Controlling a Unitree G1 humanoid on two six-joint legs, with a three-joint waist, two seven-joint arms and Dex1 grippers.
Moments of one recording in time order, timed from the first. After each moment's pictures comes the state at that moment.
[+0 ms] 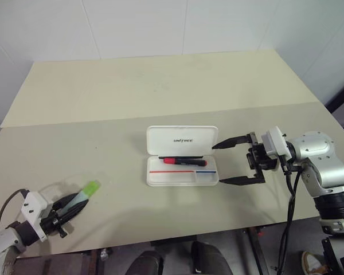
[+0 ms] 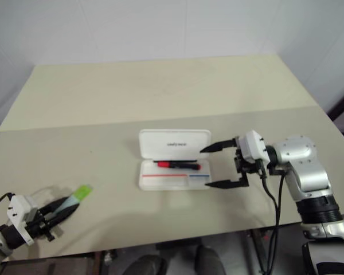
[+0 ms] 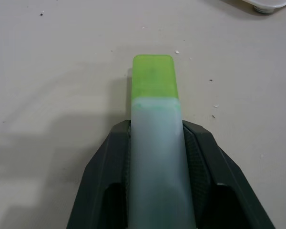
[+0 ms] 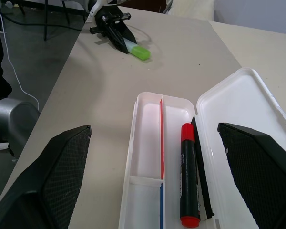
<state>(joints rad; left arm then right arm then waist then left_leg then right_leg) 0.37 0.63 0.46 0.00 -0.43 -0.04 -0.95 -0.53 -0.75 0.06 0.08 0.52 0.00 1.54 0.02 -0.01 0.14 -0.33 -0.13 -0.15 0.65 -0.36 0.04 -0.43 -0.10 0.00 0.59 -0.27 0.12</state>
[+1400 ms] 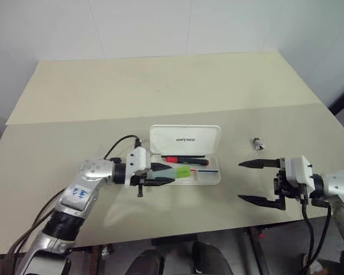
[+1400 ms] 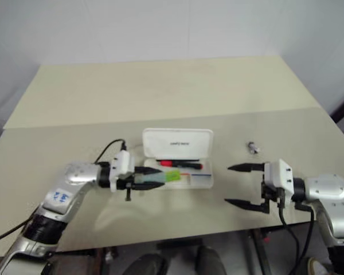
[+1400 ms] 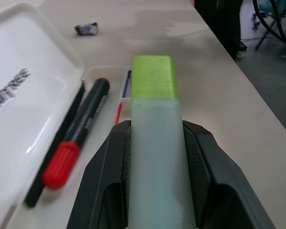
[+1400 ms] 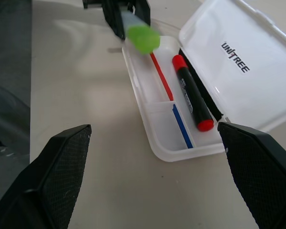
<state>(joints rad) -0.41 0.53 -0.22 -0.01 -0.28 0.13 -1.09 -0.03 -0.83 -0.22 -0.17 0.50 0.03 1.33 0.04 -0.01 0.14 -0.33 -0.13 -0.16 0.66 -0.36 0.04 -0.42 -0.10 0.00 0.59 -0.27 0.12</state>
